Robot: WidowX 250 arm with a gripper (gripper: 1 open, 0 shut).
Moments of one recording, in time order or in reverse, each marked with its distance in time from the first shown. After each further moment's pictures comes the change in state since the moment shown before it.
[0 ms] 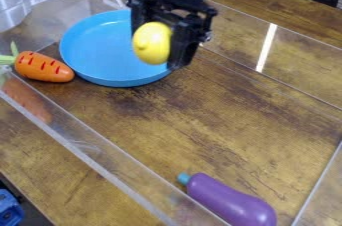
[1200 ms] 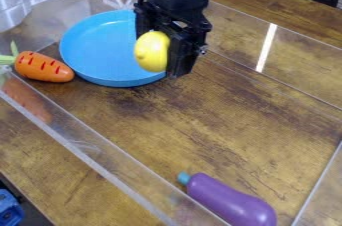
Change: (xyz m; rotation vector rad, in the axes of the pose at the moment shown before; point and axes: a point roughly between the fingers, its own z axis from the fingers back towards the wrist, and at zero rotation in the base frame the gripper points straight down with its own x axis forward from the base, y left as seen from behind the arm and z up) arm 0.022 -0.011 -0.007 0.029 -0.120 -0.083
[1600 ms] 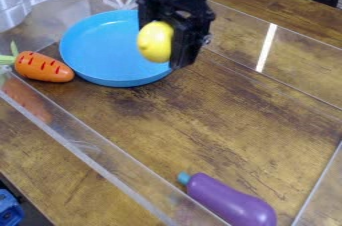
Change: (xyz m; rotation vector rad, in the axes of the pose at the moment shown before) arm 0.008 0.006 0.017 0.008 -0.006 0.020
